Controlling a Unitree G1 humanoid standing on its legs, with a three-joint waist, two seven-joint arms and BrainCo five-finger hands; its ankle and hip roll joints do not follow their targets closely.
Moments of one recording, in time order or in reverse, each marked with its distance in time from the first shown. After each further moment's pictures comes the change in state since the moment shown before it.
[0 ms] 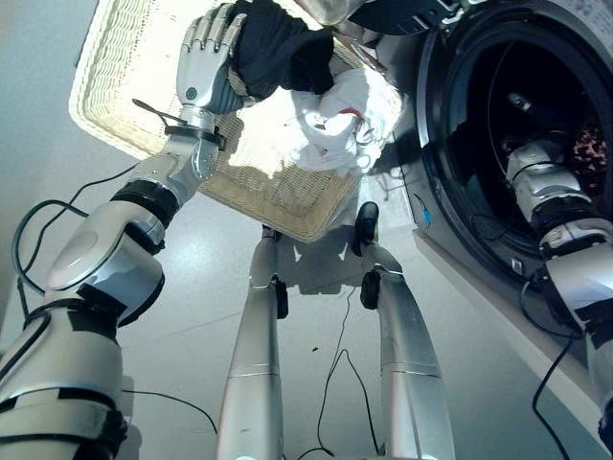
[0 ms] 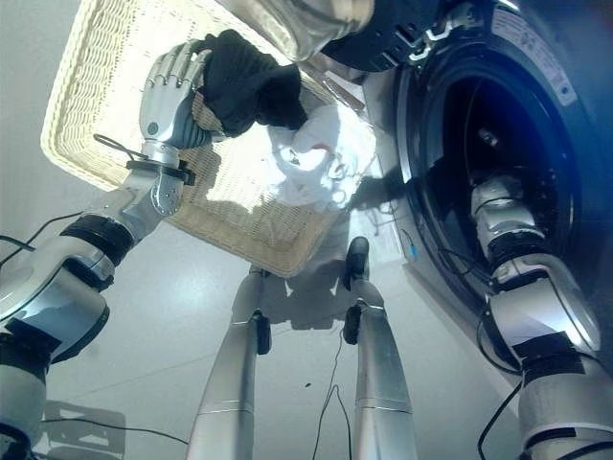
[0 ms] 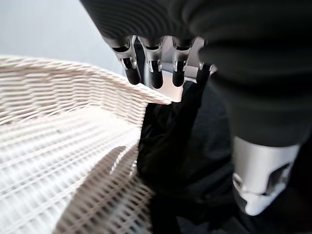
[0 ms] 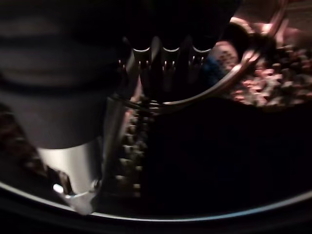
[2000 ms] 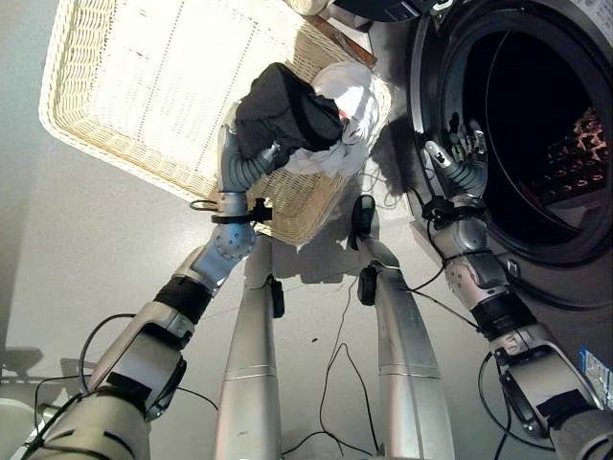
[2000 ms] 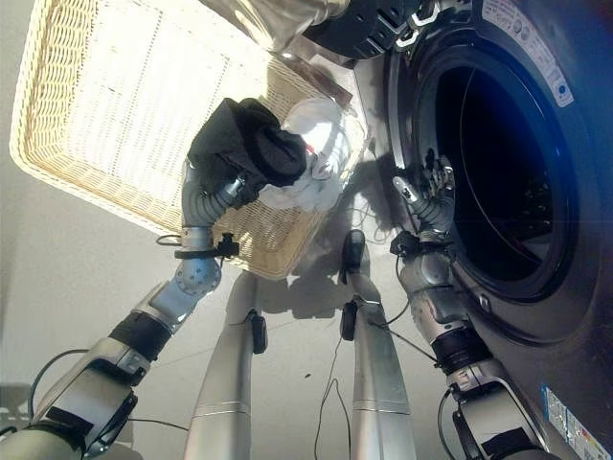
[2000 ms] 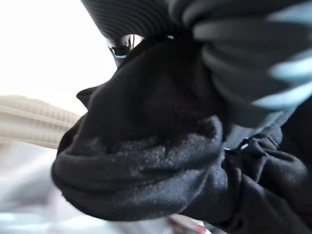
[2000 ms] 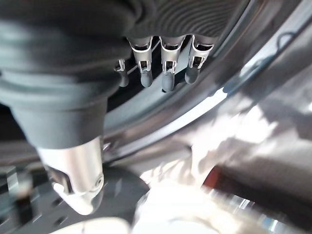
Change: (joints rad) left arm 0.616 -0.183 0.490 -0.656 -0.130 -0.411 -0.092; right arm 0.583 0.231 -0.208 -0.912 0.177 -0.286 0.249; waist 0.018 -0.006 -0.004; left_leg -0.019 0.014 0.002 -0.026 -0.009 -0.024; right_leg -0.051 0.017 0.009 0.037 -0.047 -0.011
